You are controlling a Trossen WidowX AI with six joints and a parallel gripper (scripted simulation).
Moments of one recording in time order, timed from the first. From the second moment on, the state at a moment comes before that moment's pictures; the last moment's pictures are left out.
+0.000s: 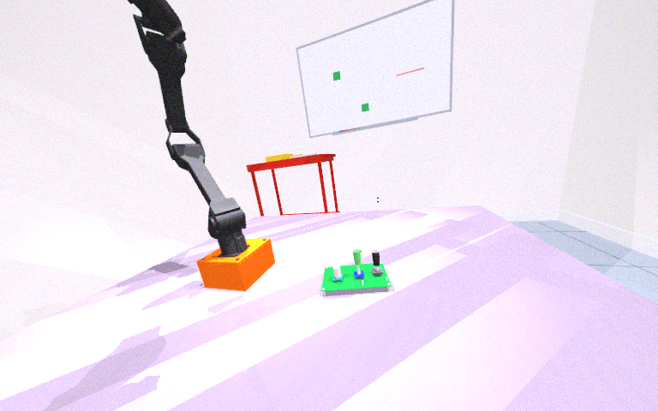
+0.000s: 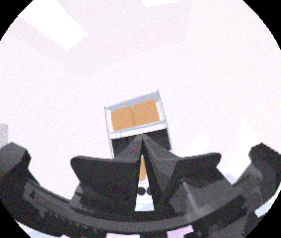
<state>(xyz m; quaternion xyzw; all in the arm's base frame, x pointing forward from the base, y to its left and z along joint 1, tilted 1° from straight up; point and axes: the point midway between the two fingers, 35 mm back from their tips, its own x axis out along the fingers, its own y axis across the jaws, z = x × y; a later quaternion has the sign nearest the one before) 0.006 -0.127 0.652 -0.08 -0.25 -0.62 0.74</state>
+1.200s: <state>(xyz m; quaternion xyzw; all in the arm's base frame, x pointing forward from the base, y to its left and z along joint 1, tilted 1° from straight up) 0.299 -0.168 0.478 -0.13 0.12 -0.36 0.91</state>
